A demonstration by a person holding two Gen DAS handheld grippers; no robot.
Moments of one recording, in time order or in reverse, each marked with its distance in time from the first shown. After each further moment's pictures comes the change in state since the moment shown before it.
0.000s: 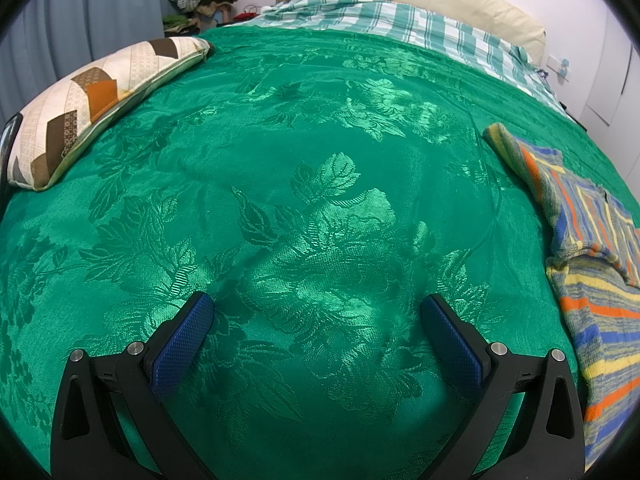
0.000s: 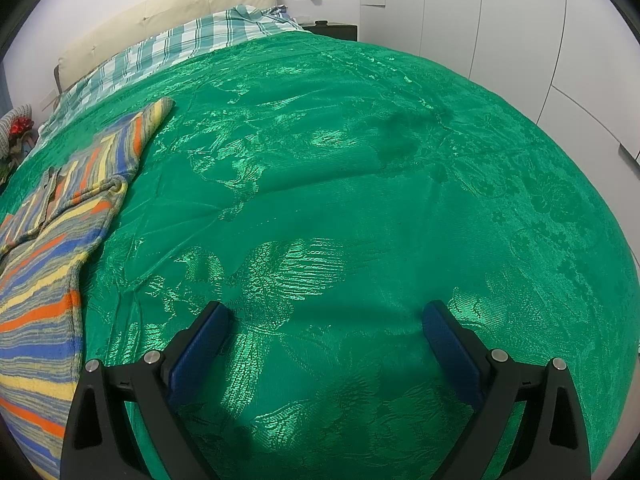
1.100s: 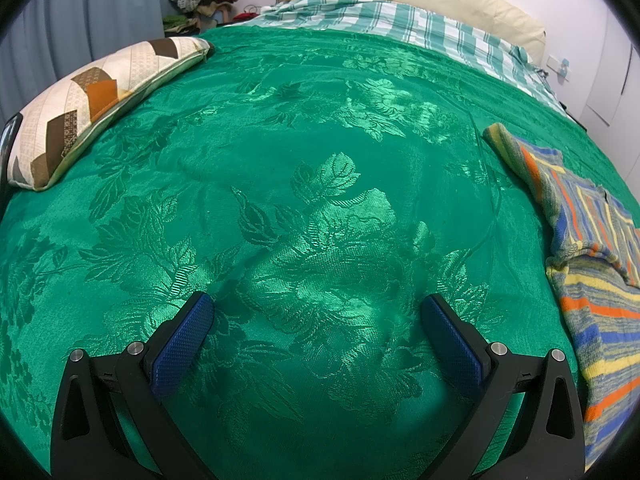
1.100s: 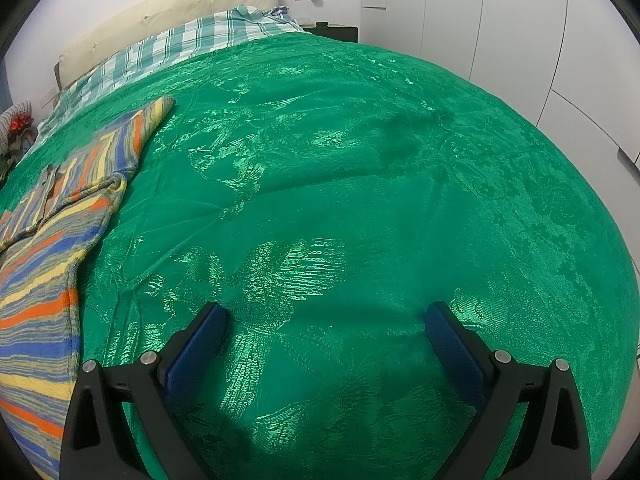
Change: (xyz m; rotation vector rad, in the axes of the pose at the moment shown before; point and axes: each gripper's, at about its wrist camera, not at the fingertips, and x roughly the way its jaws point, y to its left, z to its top) left arm 0.000 0.000 0.000 0.000 -0.002 0.001; right arm 0.000 -0.002 -0.002 -0.007 -0.003 -0.005
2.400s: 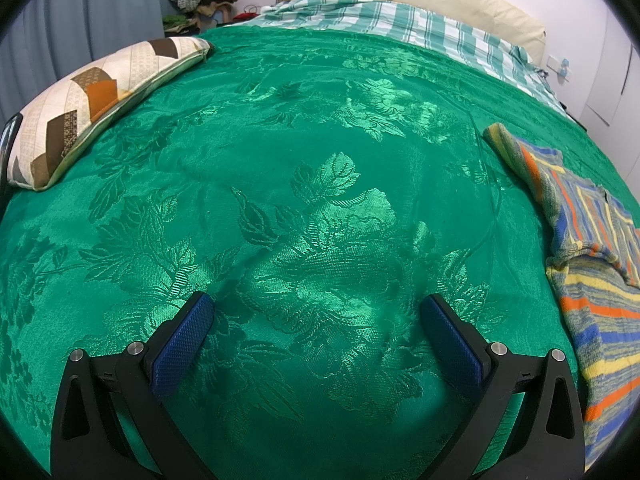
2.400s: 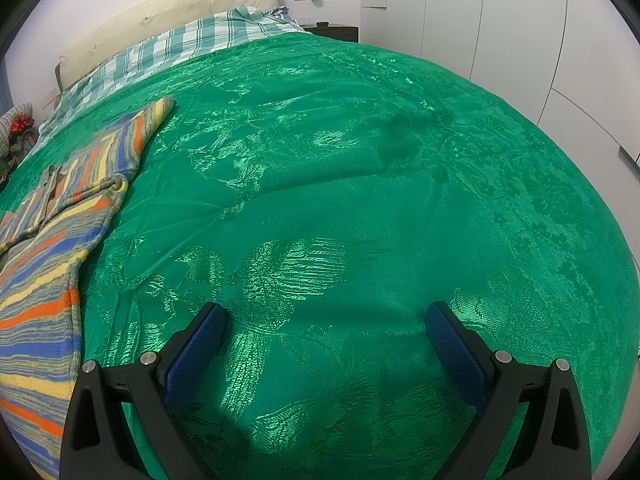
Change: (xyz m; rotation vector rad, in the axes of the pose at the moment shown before) left arm 0.000 0.000 -0.001 0.000 -0.001 0.000; right arm 0.001 -0.001 0.001 0.000 -0.002 0.004
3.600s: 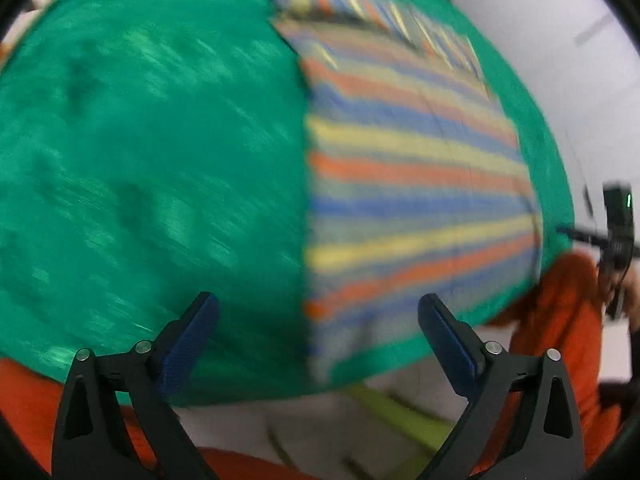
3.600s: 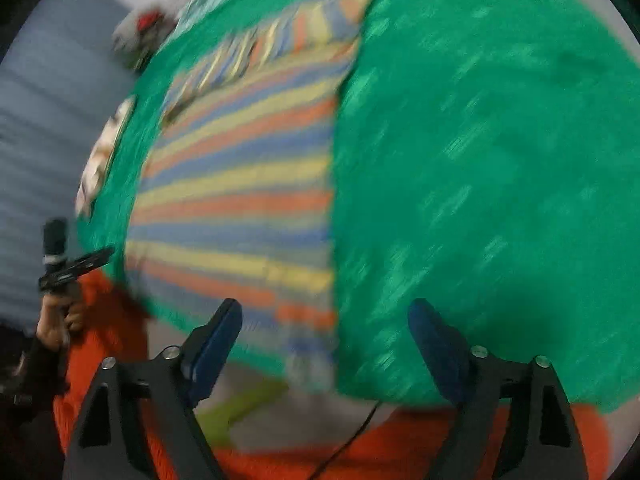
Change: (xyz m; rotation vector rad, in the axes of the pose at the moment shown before) left arm -0.133 -0.054 -0.119 0.307 0.521 -0.461; right arm -0.083 0.028 -0.028 -0.280 0.535 0.586
